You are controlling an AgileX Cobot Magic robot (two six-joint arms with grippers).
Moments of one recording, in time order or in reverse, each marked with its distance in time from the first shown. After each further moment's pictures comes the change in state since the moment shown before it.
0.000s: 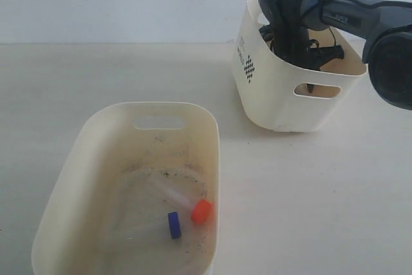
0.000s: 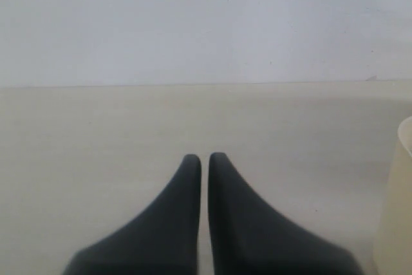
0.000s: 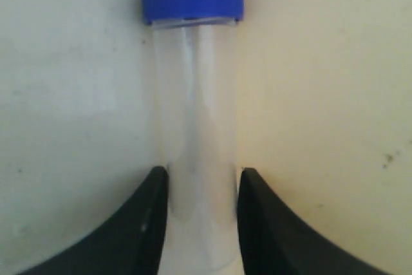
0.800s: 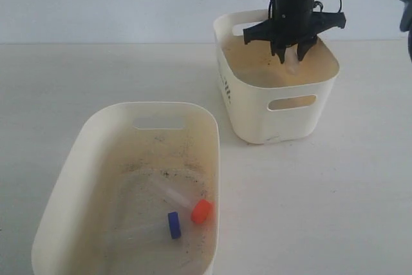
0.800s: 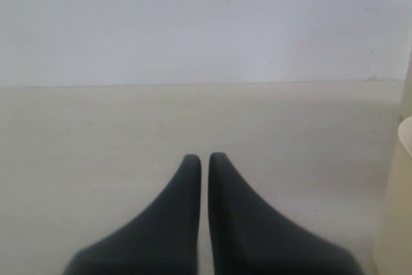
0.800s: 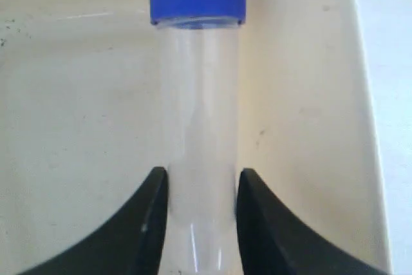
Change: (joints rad) left arm 0.000 0.000 0.000 0.000 0.000 0.000; right arm 0.005 -0.183 0.010 0.095 -0.022 0.008
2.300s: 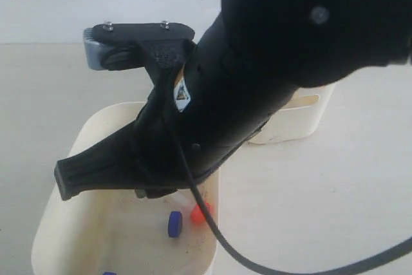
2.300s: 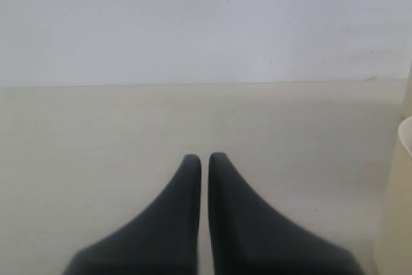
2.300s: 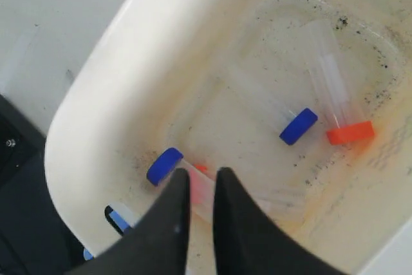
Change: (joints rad) left arm 0.000 0.000 0.000 0.000 0.000 0.000; right arm 0.692 -0.812 0.957 0.393 -0.437 0.023
